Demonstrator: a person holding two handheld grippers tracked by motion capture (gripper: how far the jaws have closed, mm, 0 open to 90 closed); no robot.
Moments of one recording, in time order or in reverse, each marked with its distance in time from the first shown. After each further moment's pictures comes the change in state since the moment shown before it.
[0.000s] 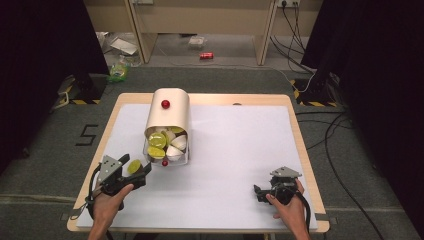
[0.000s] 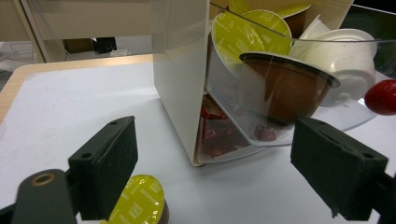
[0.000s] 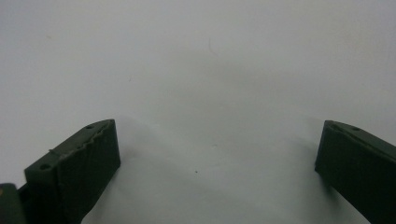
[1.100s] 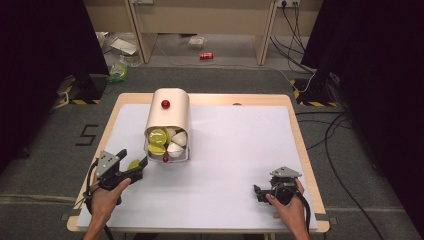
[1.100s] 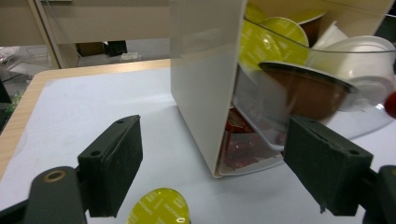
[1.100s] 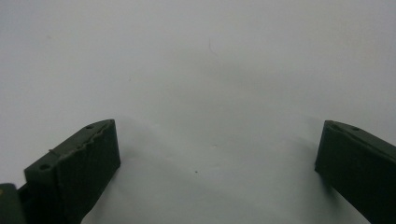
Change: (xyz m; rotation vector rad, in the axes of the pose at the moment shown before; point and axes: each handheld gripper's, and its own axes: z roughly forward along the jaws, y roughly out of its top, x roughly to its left) left arm 0.008 0.007 0.004 -0.005 0.020 0.015; right arm 0.000 0.000 0.000 0.000 0.000 0.000
